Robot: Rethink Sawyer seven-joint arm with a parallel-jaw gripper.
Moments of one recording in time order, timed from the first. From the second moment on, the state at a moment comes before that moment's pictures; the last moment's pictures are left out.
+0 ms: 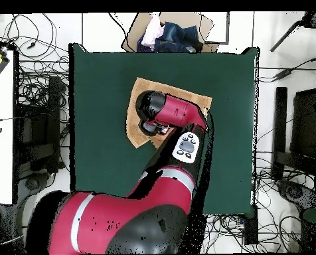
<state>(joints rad) -0.02 -0.21 -0.32 1.24 0.28 0.91 1.81</state>
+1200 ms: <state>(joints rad) -0.76 -0.32 -0.16 1.22 -0.18 0.66 1.29</state>
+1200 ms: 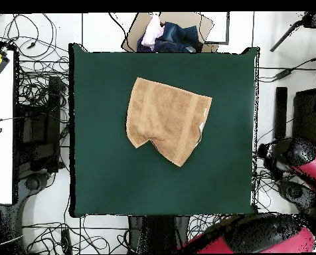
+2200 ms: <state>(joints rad) -0.73 -0.32 -0.03 1.22 -0.20 0.66 1.25</state>
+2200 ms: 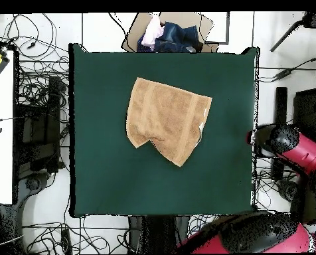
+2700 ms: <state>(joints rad) -0.74 -0.33 0.00 1.23 -0.22 0.63 1.25</state>
